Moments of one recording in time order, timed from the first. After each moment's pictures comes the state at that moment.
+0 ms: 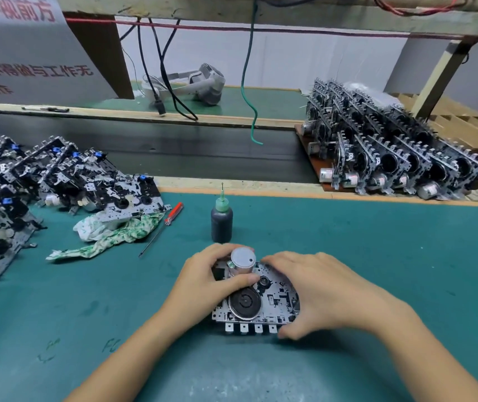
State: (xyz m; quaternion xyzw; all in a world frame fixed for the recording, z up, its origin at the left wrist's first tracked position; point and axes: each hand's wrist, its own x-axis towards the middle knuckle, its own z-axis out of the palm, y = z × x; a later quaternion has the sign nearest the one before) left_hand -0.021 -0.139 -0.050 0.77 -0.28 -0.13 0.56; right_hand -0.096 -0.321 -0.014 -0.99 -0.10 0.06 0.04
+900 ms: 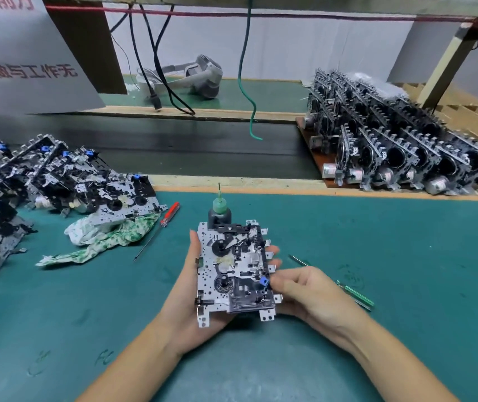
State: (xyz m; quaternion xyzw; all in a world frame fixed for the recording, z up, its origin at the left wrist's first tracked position) left_hand -0.013 -0.147 -0.070 0.30 -0.08 -0.50 0.81; right_hand -0.096 -0.312 -0.055 -0.61 0.07 0.11 0.78
